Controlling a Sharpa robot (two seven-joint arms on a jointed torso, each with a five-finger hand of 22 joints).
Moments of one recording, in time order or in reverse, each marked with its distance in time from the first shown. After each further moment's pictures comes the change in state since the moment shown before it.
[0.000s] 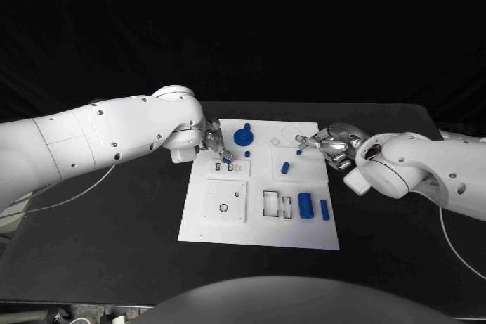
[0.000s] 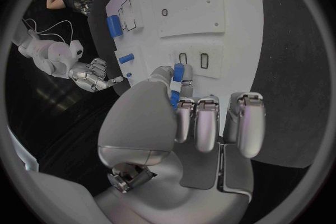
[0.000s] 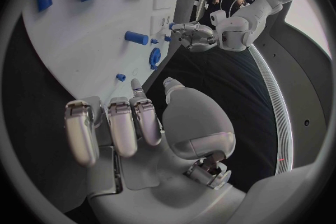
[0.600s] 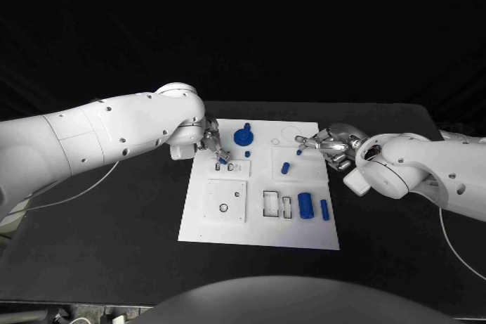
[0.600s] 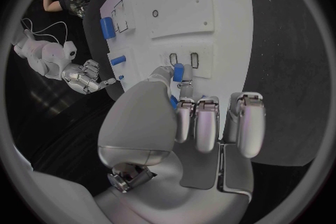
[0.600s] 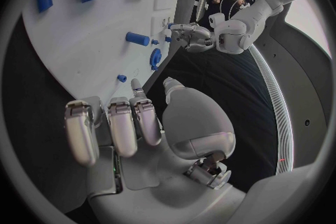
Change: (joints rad) left arm 0.001 0.042 -0.009 -0.076 0.002 0.066 -0.020; left_hand 0.000 0.000 0.005 0.006 0.000 0.001 -0.001 0.003 0.005 0.000 0.000 0.000 0.001 0.003 -0.003 0.000 0.001 0.000 0.000 0.000 0.000 0.000; right arm -0.002 0.001 0.000 0.000 -0.001 0.001 -0.001; right_hand 0.000 0.000 0.000 0.000 0.000 0.000 0.000 0.000 0.000 0.000 0.000 0.000 0.000 0.000 0.000 0.000 0.000 0.000 0.000 0.000 0.000 0.000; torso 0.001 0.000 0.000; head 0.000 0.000
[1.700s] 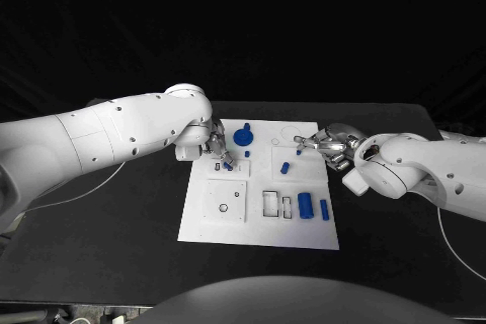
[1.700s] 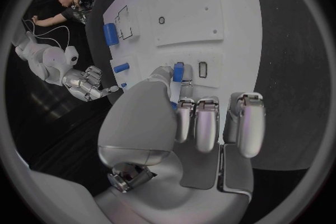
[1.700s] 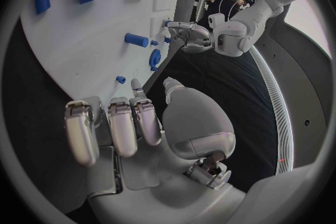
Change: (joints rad) left arm -0.005 0.039 -0.003 -0.025 0.022 0.059 -0.003; left_hand -0.009 0.008 0.001 0.004 -0.021 0.005 0.002 -0.008 0.003 0.000 0.000 0.000 0.000 0.000 0.000 0.000 0.000 0.000 0.000 0.000 0.000 0.000; right arm 0.000 0.004 0.000 0.000 0.000 0.000 0.000; right_hand 0.000 0.000 0.000 0.000 0.000 0.000 0.000 0.000 0.000 0.000 0.000 0.000 0.000 0.000 0.000 0.000 0.001 0.000 0.000 0.000 0.000 0.001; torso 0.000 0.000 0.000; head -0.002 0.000
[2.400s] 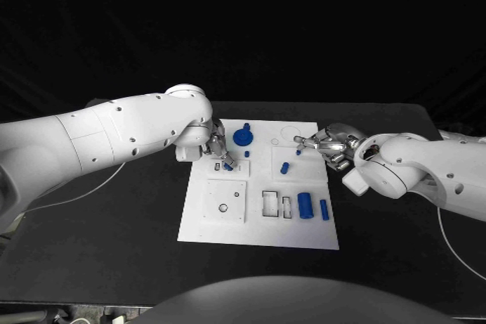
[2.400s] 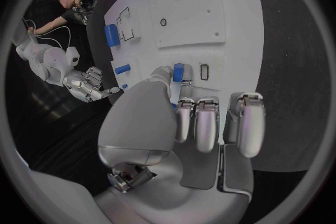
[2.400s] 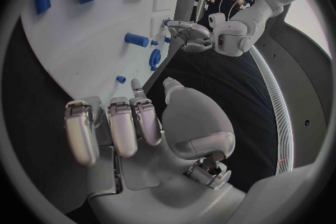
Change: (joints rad) left arm -0.001 0.000 0.000 0.003 0.007 0.004 0.000; left_hand -0.004 0.004 0.001 0.004 -0.007 0.000 0.000 -0.002 0.005 0.000 0.000 0.000 0.000 0.000 0.000 0.000 0.000 0.000 0.000 0.000 0.000 0.000; right arm 0.000 -0.001 0.000 0.000 0.000 0.000 0.000; right_hand 0.005 0.005 -0.004 0.004 0.000 0.000 0.000 0.000 0.001 0.000 0.000 0.000 0.000 0.000 0.000 0.000 0.000 0.000 0.000 0.000 0.000 0.000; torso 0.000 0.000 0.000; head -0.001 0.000
